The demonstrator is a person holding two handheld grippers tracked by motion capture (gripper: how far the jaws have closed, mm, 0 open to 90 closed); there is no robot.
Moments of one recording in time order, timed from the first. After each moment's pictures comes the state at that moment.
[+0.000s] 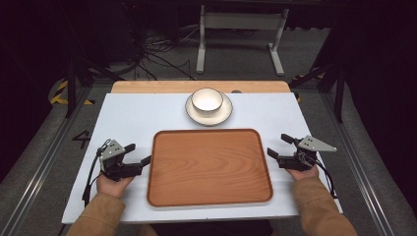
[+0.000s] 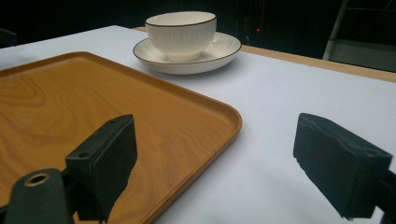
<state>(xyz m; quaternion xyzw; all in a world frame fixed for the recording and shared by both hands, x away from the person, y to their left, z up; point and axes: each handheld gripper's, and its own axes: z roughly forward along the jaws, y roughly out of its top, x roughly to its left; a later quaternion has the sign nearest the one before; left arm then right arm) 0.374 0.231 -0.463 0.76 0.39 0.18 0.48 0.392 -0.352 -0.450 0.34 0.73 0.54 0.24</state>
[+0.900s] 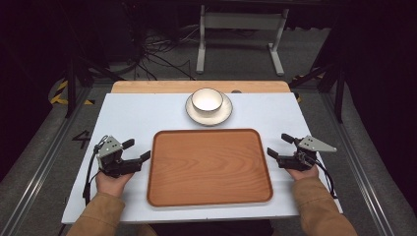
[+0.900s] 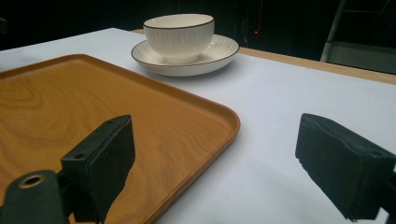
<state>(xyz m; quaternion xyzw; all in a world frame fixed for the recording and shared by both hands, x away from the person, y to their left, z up) 0.372 0.228 -0.441 0.75 0.39 0.20 0.50 0.392 -0.352 -0.451 0.34 0.73 0.54 0.25</state>
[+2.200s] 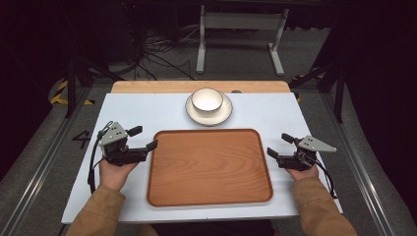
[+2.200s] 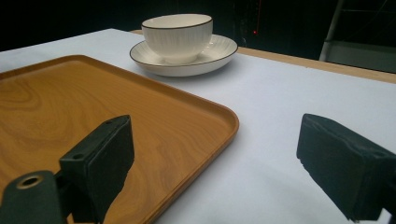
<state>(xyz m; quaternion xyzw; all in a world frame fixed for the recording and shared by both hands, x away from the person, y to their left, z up) 0.385 0.206 -0.395 0.76 0.33 0.19 0.53 0.393 -0.352 -0.452 0.34 0.73 0.54 0.25</state>
